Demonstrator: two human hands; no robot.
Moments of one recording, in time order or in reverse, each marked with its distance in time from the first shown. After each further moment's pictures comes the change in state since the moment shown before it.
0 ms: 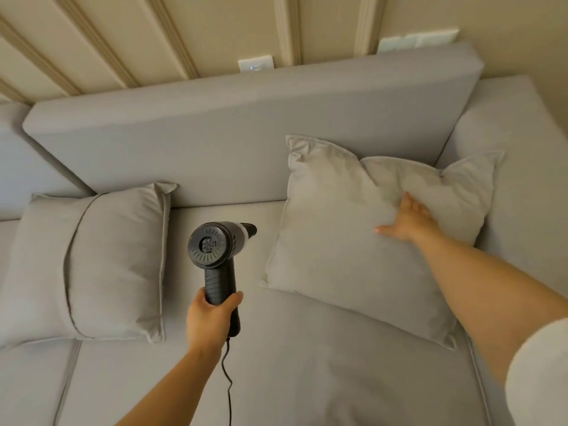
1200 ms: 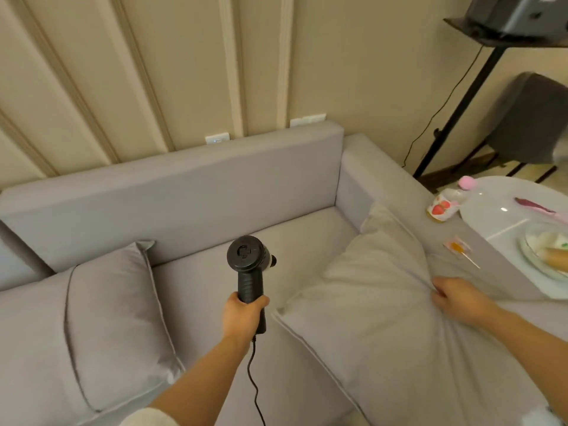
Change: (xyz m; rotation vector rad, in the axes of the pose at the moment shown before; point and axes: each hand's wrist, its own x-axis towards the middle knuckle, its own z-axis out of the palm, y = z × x) left_hand -0.038 -0.009 -0.124 0.038 -0.516 0.160; right_hand -0.400 0.041 0.046 -0.021 0.174 0.122
